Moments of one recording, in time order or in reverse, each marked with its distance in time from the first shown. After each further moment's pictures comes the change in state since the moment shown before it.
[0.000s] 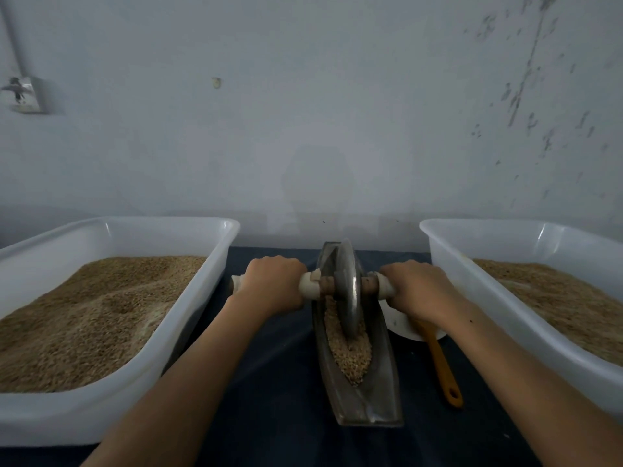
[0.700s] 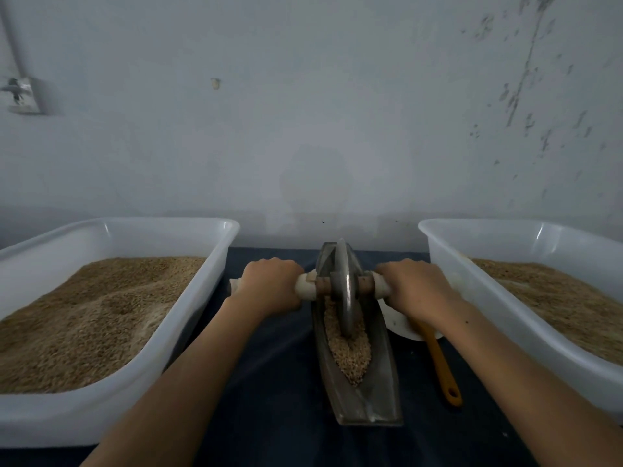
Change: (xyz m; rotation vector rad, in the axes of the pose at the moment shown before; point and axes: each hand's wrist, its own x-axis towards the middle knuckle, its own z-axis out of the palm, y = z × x) left_hand -0.001 -0.002 0.001 -0.033 -0.033 -0.031; right_hand 0.000 -0.003 0.000 -0.048 0.056 -0.023
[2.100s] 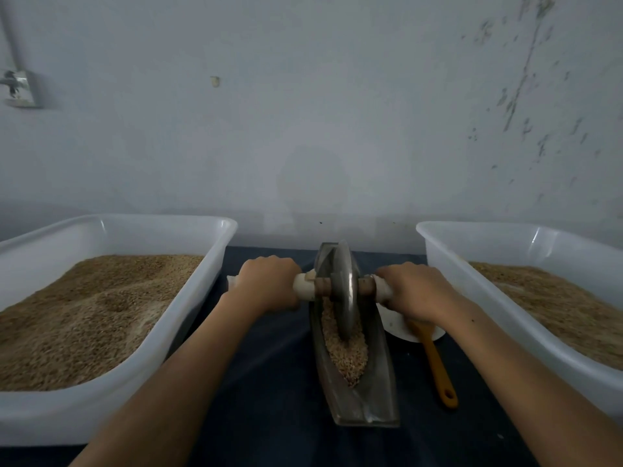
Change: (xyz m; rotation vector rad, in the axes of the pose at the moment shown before) left_hand 0.000 -0.001 -0.005 -0.037 -0.045 -0.013; right_hand 0.001 0.009 0.000 0.075 -0.089 -0.044
